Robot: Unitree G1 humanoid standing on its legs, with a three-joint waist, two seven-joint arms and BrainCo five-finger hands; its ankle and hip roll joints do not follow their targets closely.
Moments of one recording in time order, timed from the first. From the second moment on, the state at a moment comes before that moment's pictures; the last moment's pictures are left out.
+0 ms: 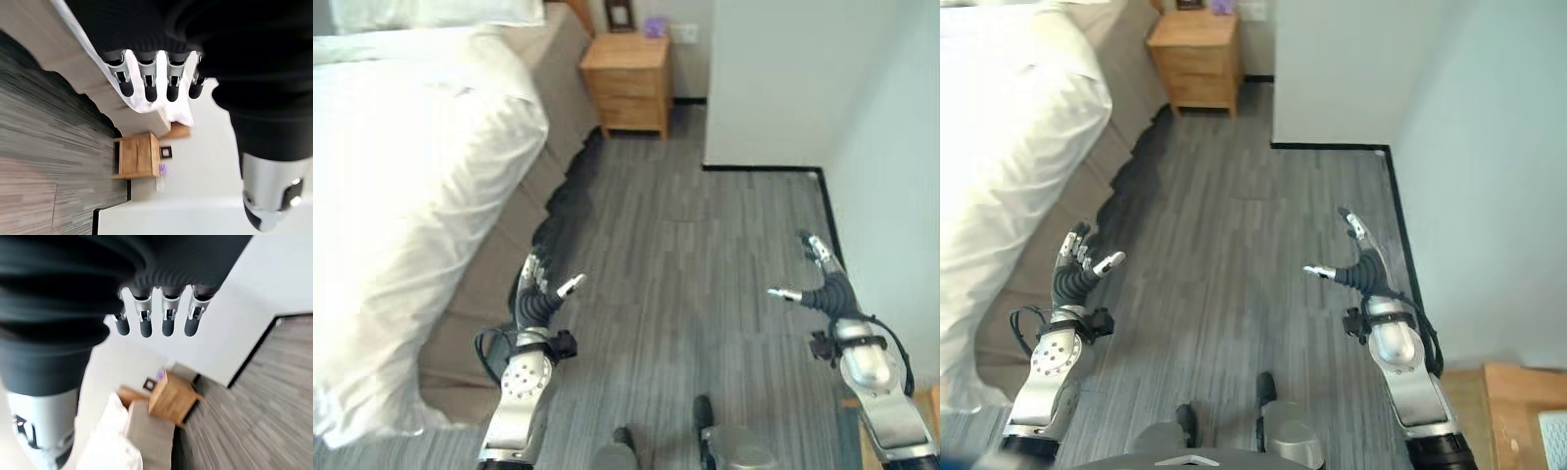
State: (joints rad) left arm 0.08 0.27 -0.02 -0.05 -0.27 -0.08 0.26; right arm 0.14 -0.45 0.06 -0.21 -0.11 -0.05 -0.10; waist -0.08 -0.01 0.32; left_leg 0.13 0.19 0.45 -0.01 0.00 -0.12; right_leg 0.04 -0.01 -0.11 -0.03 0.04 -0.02
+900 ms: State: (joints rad) left arm 0.04 0.39 0.01 0.26 -0.09 0.02 0.21; right arm 0.10 -0.47 -0.04 0.28 0.00 0.06 -0.12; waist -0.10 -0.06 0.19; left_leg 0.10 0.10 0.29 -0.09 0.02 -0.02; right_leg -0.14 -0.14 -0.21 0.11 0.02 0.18
